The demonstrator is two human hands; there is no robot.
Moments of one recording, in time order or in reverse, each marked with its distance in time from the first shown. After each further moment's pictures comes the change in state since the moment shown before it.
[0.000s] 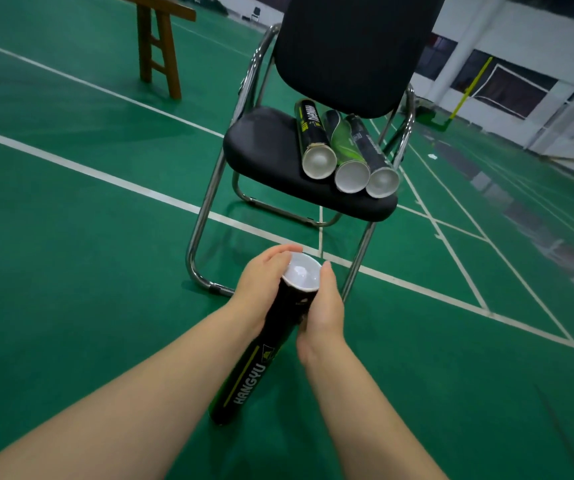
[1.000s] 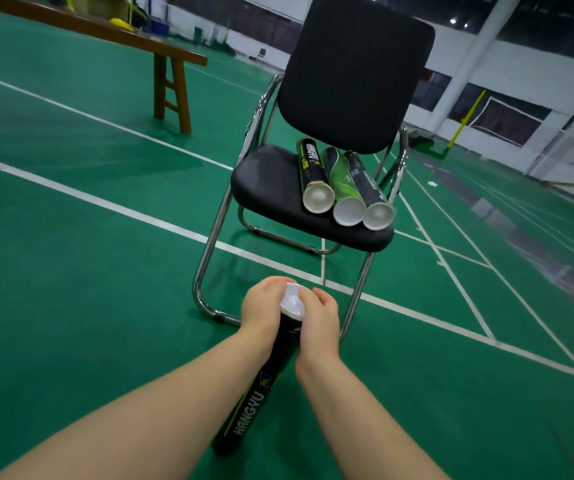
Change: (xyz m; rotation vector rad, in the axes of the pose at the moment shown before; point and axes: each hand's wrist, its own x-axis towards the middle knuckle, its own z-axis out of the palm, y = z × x) left_hand 0.000 0.003 0.008 0.059 0.174 -0.027; right_hand 0.008 -0.004 0.007 -0.293 0.100 -0.118
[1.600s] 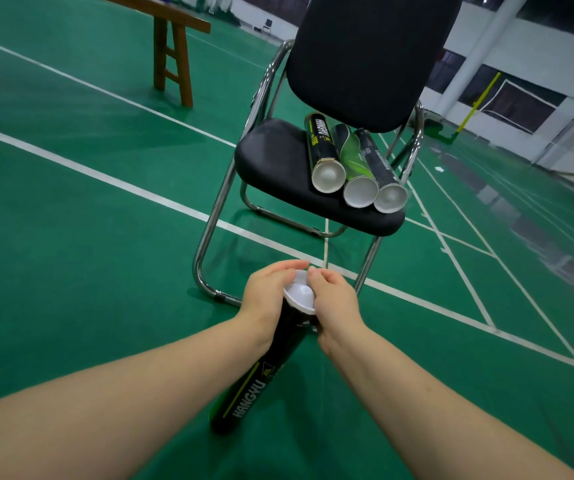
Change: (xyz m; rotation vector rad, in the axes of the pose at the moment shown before) left_hand -0.010 0.003 -0.006 -0.201 -0.137 -0.029; right_hand 0.037 -0.002 -0.009 -0.314 -0.061 -0.057
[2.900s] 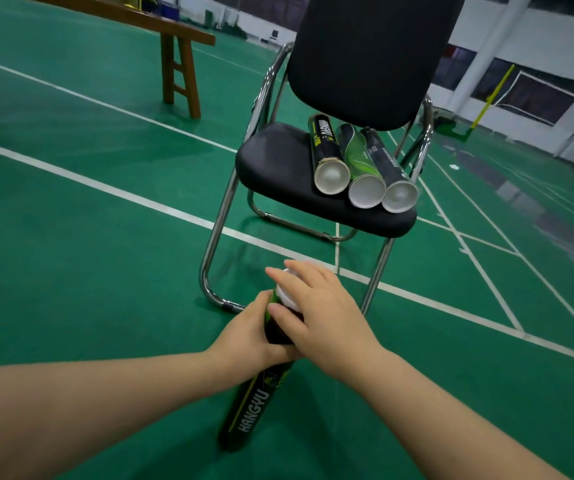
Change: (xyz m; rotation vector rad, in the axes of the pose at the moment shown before) left_hand 0.019 -0.039 -0.053 0.853 -0.299 0.286; right_hand -0.026 -0.019 -0.018 -1.128 -0.344 -0.876
